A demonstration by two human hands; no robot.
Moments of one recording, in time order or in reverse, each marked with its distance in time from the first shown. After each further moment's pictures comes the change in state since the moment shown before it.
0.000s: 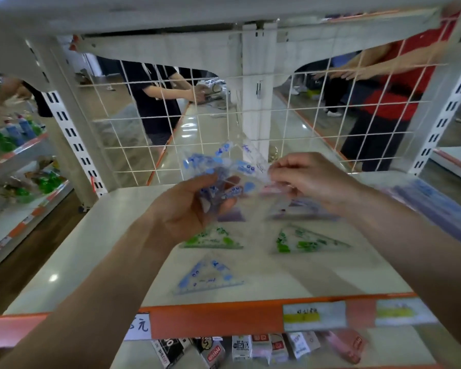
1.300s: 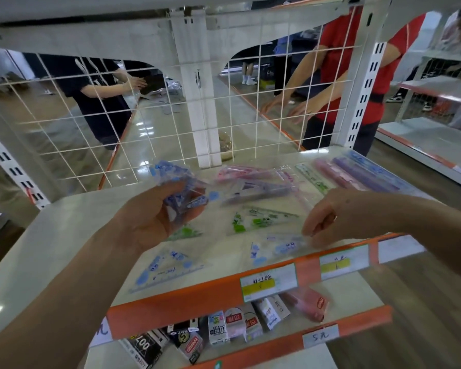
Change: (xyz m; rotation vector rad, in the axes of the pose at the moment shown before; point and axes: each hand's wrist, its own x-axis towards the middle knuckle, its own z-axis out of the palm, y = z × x) left_hand 0.013 -0.029 0.001 0.184 0.146 -0.135; right_hand -0.096 0.056 -0.083 -0.741 -0.364 0.170
